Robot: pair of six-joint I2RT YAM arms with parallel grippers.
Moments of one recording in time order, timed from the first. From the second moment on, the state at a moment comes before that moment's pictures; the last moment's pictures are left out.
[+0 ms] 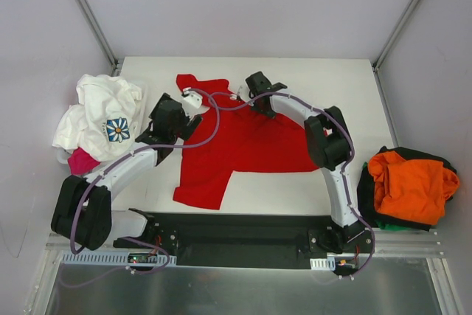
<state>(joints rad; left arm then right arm) -0.38 1.27 0.74 0.02 -0.31 0.45 0.56 2.26 1.81 -0.66 0.34 -0.68</state>
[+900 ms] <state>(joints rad) -0.60 1.49 0.69 -0.06 -0.12 0.46 0.48 2.18 1.80 -0.66 0.48 -0.76</state>
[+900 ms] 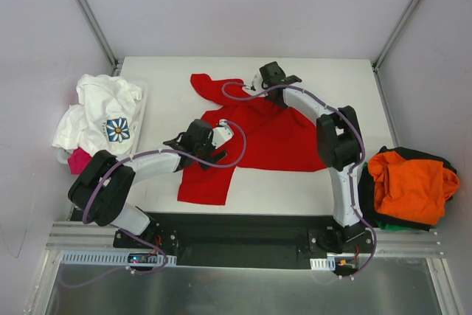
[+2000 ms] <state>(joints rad) -0.60 1.48 0.65 0.01 -0.14 0.46 0.42 2.22 1.85 -0.62 0.53 -0.87</state>
